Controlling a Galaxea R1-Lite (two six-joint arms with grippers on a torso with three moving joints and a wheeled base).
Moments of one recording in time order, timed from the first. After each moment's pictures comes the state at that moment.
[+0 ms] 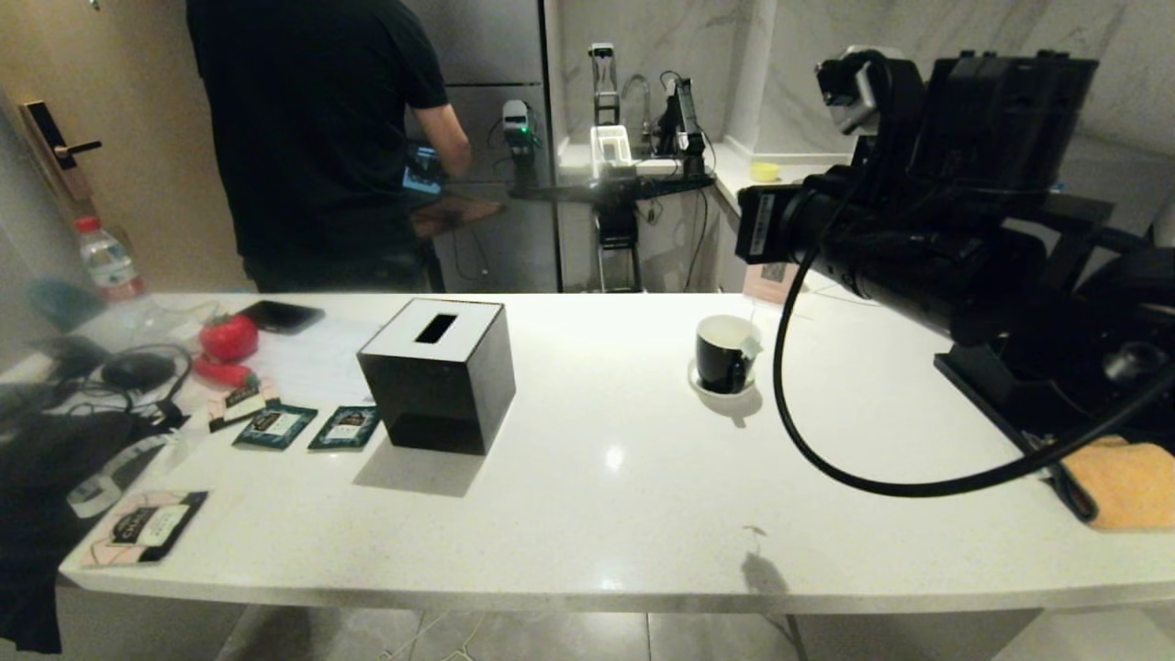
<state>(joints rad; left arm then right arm) 0.00 0.00 -0.04 0.07 -0.01 0.00 0.62 1.72 -1.28 -0.49 -0.32 0.04</state>
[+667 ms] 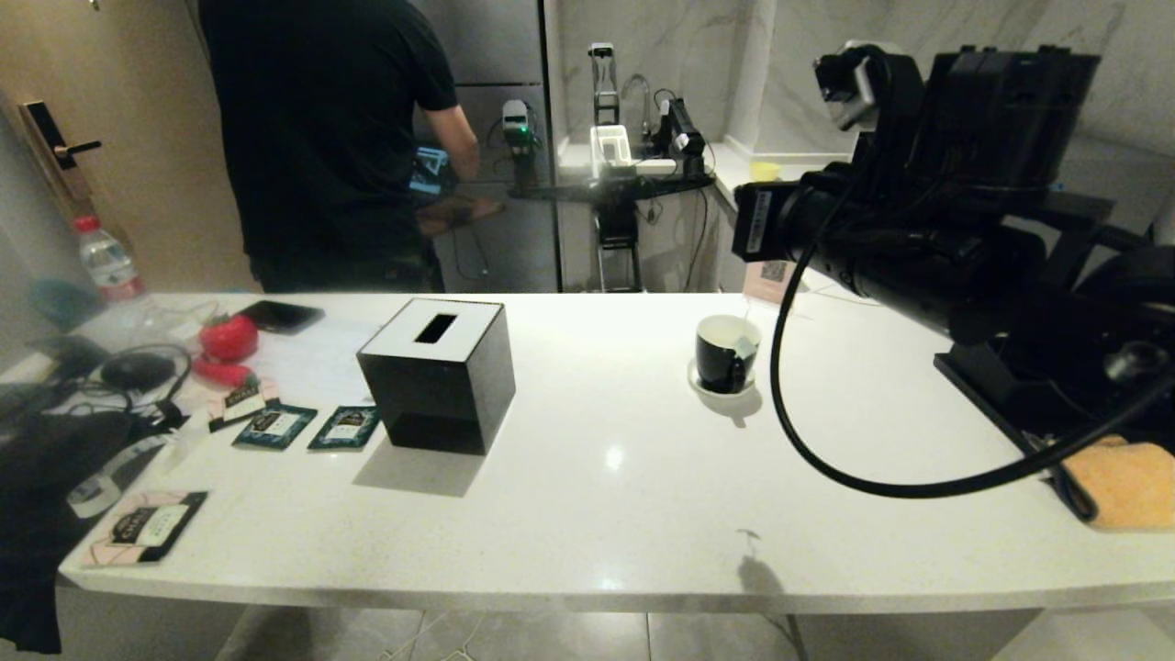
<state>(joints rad) 0.00 0.00 -0.03 0.07 -0.01 0.01 0.64 1.72 -1.28 -0.49 -0.32 0.04</state>
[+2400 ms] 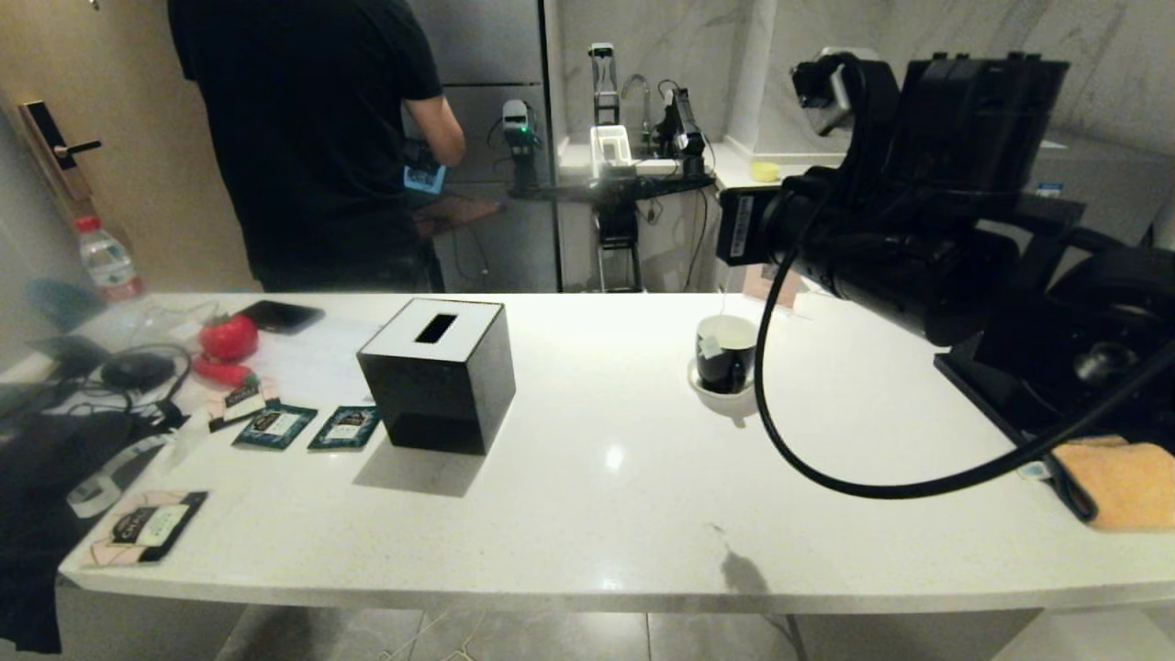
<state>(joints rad) 0.00 0.26 -0.21 0.05 -0.31 -0.03 0.65 1.75 -1.31 -0.49 -0.32 0.03</state>
